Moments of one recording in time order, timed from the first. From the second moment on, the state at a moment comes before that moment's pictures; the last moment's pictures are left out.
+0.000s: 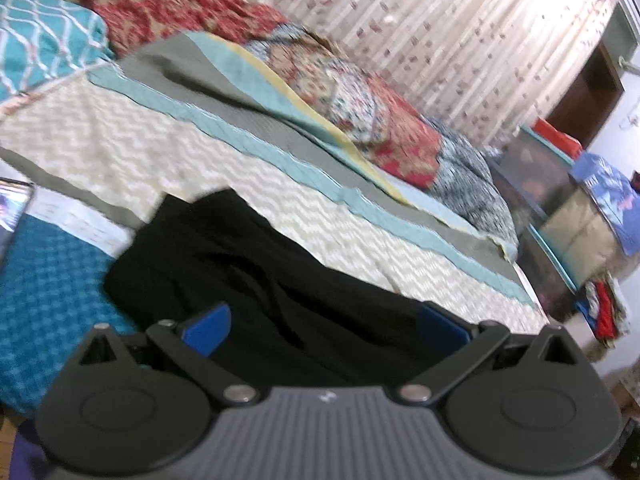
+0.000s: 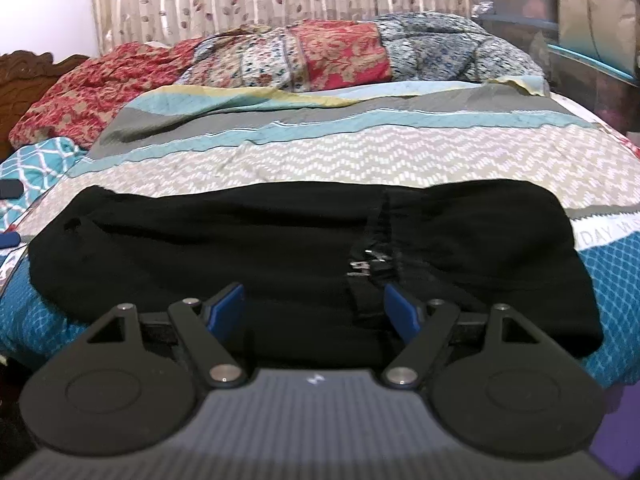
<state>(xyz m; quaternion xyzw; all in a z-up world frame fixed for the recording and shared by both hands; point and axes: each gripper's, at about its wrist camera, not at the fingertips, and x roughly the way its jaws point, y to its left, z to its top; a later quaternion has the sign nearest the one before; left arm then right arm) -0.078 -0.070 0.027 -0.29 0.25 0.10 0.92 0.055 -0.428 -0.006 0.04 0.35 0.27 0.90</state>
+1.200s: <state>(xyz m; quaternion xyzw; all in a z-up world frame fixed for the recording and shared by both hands) -0.044 -0.031 -0.026 -0.33 0.26 0.07 0.91 0.130 -0.186 -0.029 0.12 0.55 0.43 0.70</state>
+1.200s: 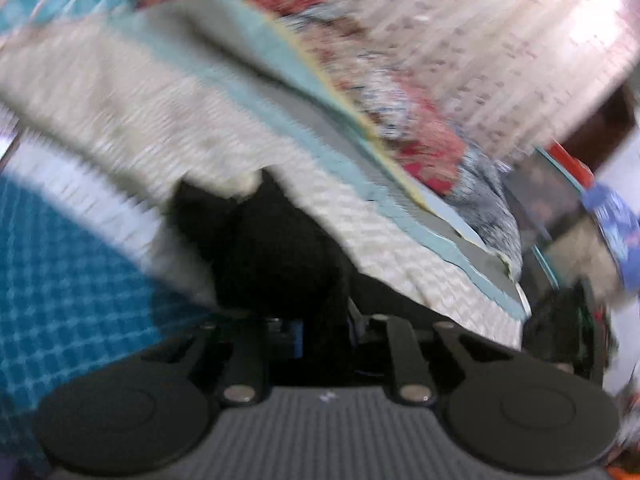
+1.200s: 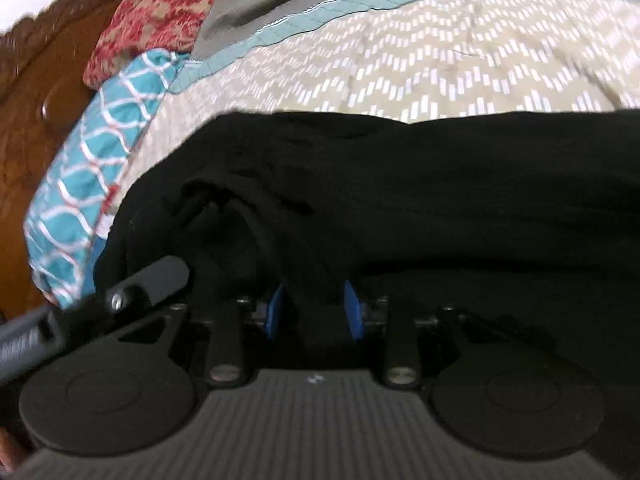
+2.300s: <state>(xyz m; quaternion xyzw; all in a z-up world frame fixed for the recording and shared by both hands) -0.018 -0.187 0.004 -0.04 0.32 -0.06 0.95 0.153 -0.401 -0.021 0.21 0.44 0.30 0.82</state>
